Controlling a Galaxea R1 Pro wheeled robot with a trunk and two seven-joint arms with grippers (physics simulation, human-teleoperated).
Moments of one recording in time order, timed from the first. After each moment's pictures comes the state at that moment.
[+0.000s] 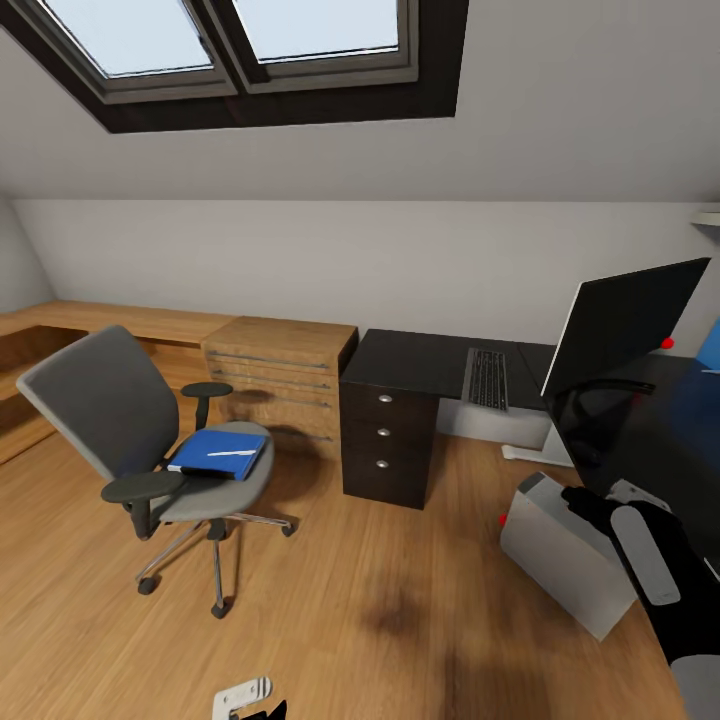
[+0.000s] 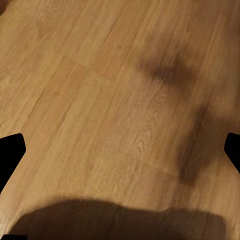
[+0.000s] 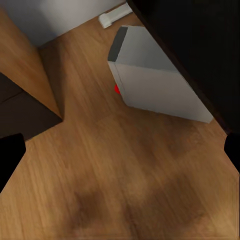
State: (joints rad) left arm 0.02 -0.07 -0.03 -1.00 0.28 0.22 0.00; right arm -0.52 -0.28 -0.17 -1.20 -0.75 0.66 -0.54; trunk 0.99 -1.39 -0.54
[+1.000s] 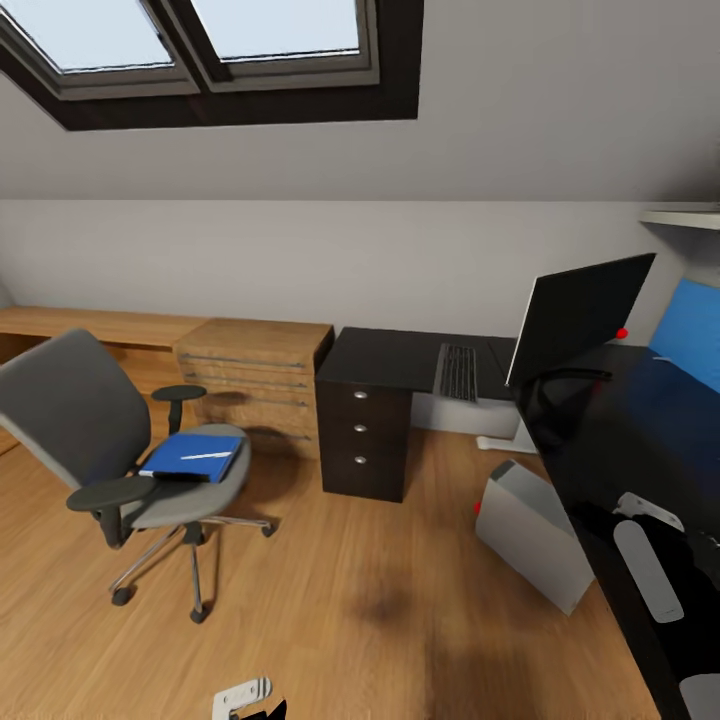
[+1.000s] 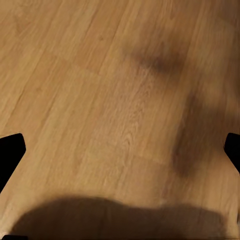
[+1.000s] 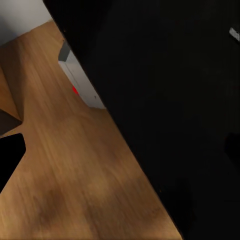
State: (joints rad) left arm 0.02 -0.07 -0.03 -1.00 0.28 0.22 0.00; right arm -0.48 -0.29 -0.17 -1.20 -0.68 0.66 -0.53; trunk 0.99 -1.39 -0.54
